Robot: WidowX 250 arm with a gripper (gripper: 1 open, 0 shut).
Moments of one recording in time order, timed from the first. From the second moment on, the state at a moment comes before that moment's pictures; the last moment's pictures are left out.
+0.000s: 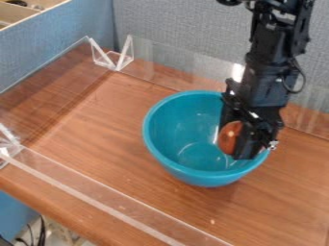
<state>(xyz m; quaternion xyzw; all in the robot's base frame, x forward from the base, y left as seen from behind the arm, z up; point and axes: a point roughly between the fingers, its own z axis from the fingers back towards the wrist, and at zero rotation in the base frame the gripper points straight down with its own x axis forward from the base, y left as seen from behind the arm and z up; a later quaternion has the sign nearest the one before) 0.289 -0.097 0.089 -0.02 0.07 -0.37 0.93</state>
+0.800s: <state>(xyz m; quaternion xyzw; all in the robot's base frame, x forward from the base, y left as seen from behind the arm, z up) 0.279 -0.096 0.099 -0.04 0.07 -0.44 0.90</state>
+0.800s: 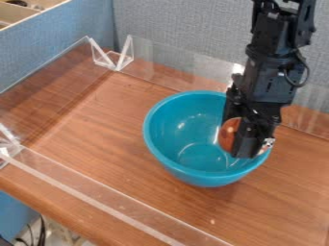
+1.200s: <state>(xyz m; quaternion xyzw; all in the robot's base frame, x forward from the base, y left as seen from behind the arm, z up) 0.274 -0.069 0.119 -0.03 0.07 -0.43 0.90</state>
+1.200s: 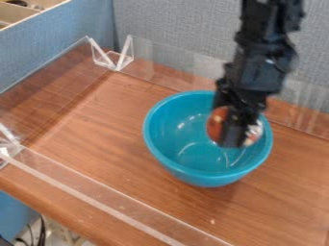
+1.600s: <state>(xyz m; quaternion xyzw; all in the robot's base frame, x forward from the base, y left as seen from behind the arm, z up) 0.277 0.031 0.138 -0.03 0.08 -0.33 0.94</state>
